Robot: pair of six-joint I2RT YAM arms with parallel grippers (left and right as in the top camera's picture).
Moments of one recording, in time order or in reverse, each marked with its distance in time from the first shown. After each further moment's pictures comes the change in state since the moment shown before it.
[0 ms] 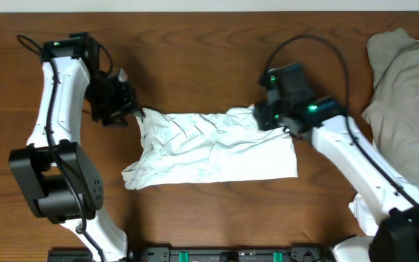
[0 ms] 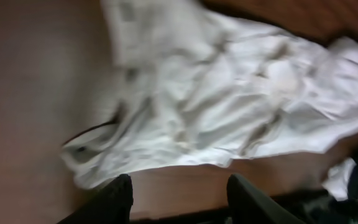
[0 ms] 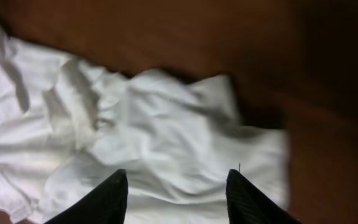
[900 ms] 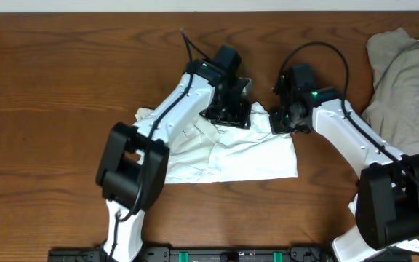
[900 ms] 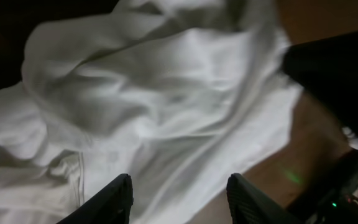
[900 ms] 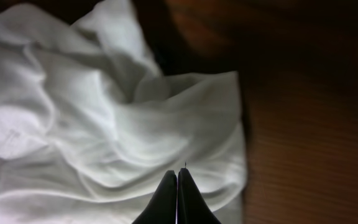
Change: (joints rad) left arm -0.625 0.192 0.000 0.458 0.085 -0.092; right arm -0.115 0.195 -0.002 -0.057 -0.016 -0.003
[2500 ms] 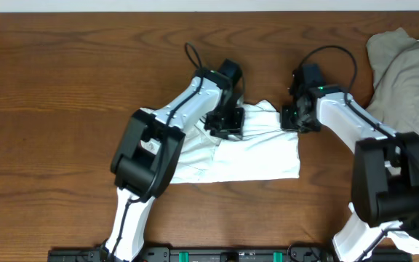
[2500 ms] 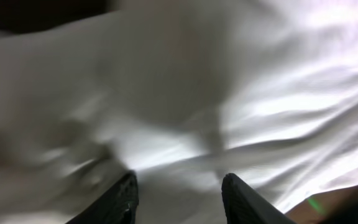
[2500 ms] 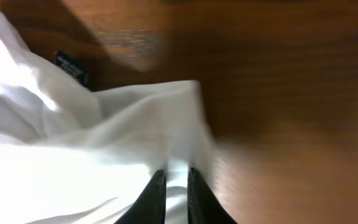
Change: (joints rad) left arm 0.006 0.089 -0.024 -0.032 -0.083 -0.158; right arm -0.095 0.100 0.003 0.026 0.066 0.101
